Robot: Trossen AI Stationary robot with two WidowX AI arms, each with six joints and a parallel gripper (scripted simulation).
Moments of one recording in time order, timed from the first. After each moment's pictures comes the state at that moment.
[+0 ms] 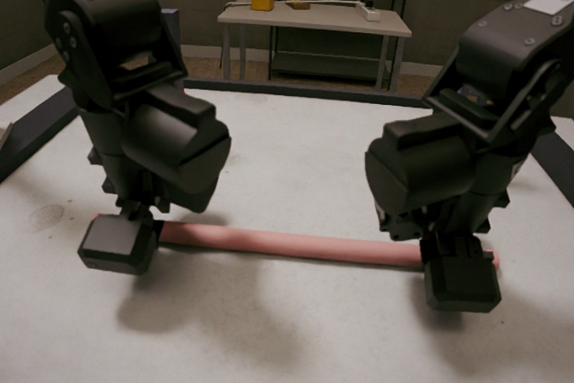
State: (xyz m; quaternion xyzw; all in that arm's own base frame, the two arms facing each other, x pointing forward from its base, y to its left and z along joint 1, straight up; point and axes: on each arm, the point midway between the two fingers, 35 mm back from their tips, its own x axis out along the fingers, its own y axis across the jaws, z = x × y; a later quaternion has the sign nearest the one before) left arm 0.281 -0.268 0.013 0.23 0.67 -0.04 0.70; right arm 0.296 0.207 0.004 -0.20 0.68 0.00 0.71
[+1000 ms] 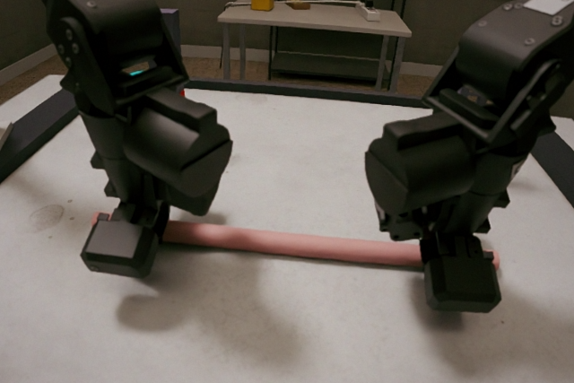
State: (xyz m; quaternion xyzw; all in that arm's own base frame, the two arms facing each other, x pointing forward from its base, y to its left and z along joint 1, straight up) left arm 0.283 -0.267 0.008 0.23 0.67 -0.04 0.71; right arm 0.296 0.207 0.004 -0.20 0.68 0.00 0.71
